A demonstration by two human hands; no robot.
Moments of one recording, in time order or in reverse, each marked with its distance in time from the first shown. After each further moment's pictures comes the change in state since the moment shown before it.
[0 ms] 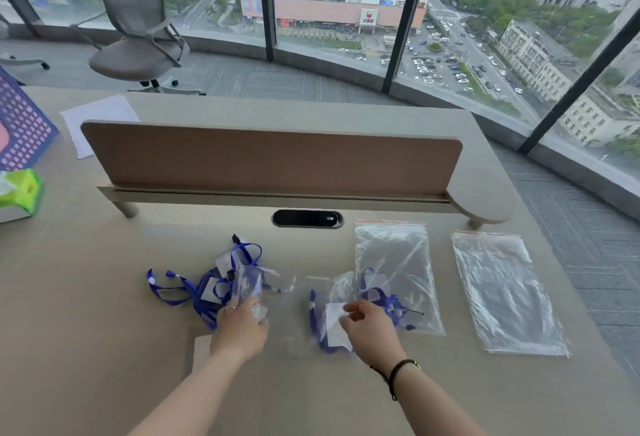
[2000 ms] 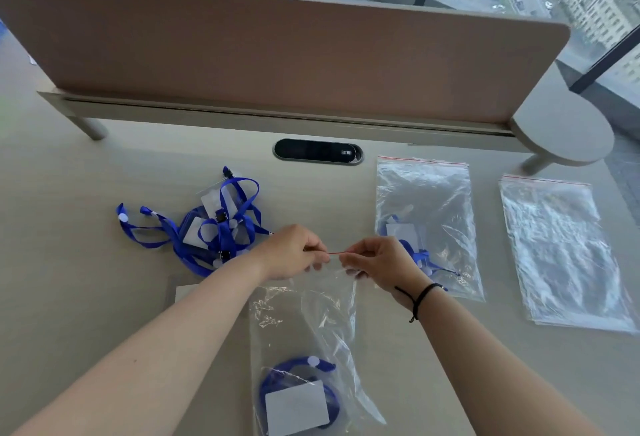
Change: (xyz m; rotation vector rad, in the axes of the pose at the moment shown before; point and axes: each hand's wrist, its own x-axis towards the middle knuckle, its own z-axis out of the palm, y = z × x) left_hand 0.073 0.056 0.032 -0.109 -0.388 0.506; right_hand 0.094 0.024 0.020 0.202 -0.263 -0.069
